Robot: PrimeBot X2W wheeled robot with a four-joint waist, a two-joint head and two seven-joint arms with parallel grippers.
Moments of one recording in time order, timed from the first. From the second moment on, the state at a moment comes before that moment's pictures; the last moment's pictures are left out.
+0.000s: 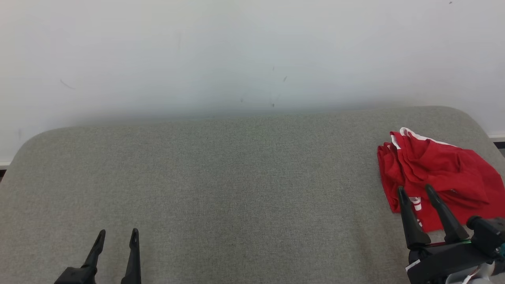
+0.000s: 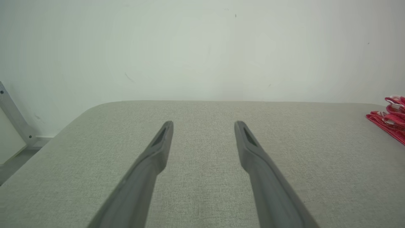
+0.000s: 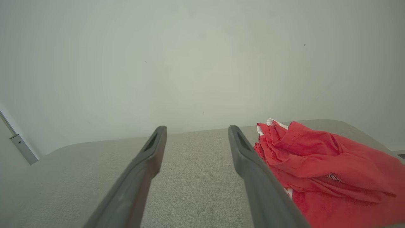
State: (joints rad) left arm 0.04 0.21 -0.25 0.11 -0.24 0.12 -0.18; right arm -0.02 -0.40 0.27 0.04 0.68 -0.10 -0.26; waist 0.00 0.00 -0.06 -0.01
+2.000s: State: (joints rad) left arm 0.11 0.13 -0.11 0.15 -0.29 0.09 -0.10; right arm 0.05 -0.28 0.12 0.19 0.59 -0.09 -0.20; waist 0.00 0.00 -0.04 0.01
